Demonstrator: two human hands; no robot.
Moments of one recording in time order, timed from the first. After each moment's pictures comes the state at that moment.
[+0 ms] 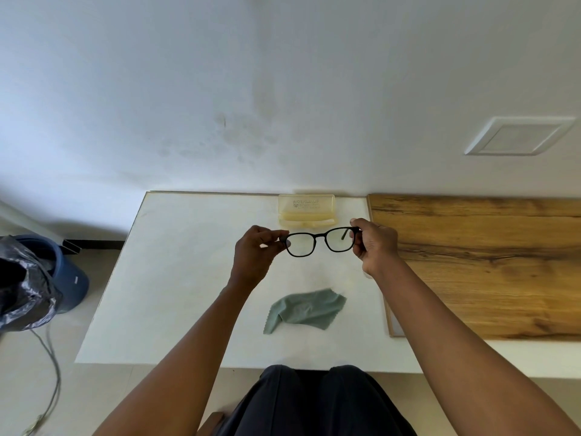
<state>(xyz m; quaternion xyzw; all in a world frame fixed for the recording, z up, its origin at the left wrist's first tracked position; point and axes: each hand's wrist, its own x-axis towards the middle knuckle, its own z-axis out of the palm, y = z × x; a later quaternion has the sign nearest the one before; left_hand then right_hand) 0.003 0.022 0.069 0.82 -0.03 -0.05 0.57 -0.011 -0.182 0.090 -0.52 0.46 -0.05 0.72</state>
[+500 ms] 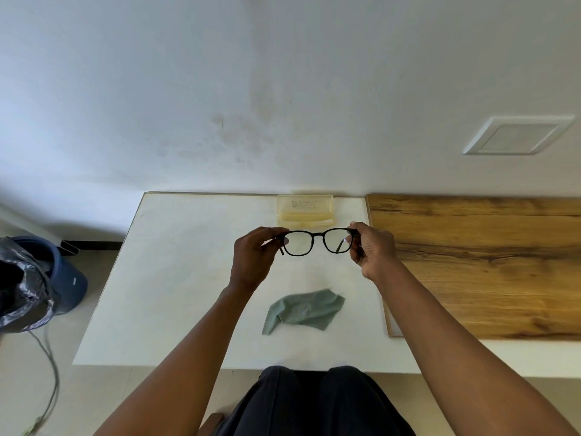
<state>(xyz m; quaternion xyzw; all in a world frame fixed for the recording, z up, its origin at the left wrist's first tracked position) 0.002 0.017 0.069 0.84 -0.09 0.06 0.54 -0.014 -0.184 0.084 -0.51 0.46 -0.02 0.72</state>
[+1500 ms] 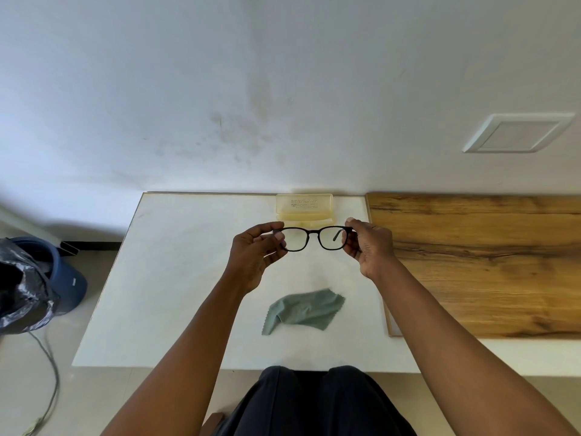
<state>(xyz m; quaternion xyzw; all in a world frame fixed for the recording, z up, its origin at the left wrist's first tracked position) 0.007 0.024 0.076 0.56 0.09 -0.22 0.79 -0.010 -0.184 0.076 -0.52 0.42 -0.03 0.74</state>
